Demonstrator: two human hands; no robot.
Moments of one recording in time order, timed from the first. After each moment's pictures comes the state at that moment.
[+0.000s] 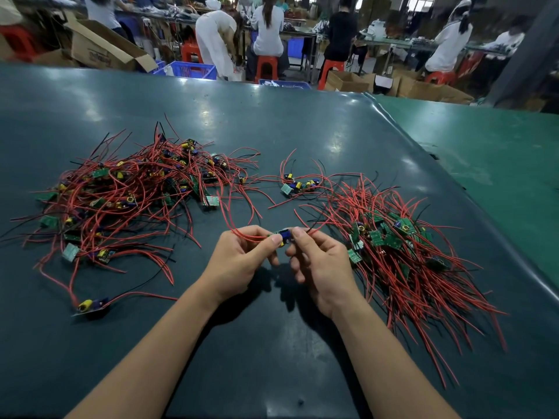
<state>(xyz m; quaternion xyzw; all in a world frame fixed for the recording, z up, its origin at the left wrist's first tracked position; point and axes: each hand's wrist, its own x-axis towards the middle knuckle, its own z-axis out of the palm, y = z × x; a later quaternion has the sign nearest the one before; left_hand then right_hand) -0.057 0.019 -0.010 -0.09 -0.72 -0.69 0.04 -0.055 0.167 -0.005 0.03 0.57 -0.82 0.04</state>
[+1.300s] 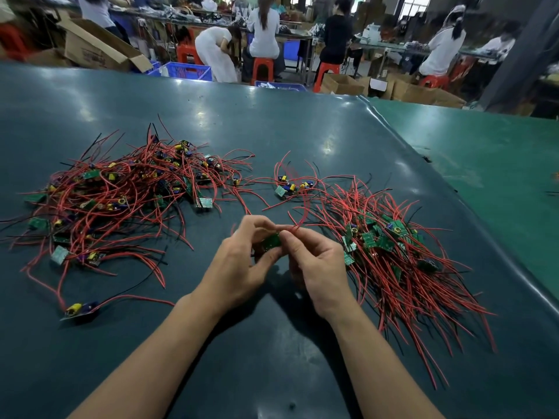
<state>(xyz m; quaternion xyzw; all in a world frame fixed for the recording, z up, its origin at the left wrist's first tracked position) -0.056 0.025 -0.017 -0.21 -0.81 -0.51 0.21 -0.056 0.170 -0.009 -0.08 0.63 -0.77 -0.05</state>
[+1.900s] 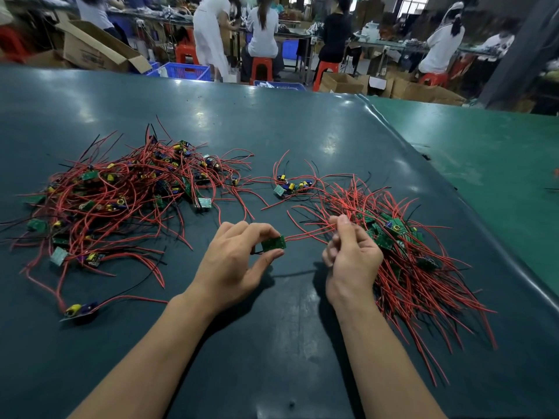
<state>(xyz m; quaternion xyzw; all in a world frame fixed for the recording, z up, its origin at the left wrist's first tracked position) -0.057 0.019 -0.015 -0.26 -0.85 -0.32 0.32 -0.069 0.192 -0.005 0.11 0.49 -0.84 -0.20</state>
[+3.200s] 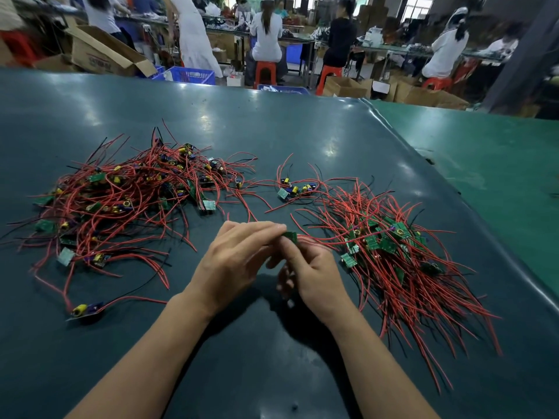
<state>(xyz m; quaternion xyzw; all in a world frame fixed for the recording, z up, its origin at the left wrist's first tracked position) -0.061 0.009 -0.011 -0.32 -0.82 -0.29 0.38 -0.045 0.166 -0.003 -0.10 0.70 -0.70 -0.01</state>
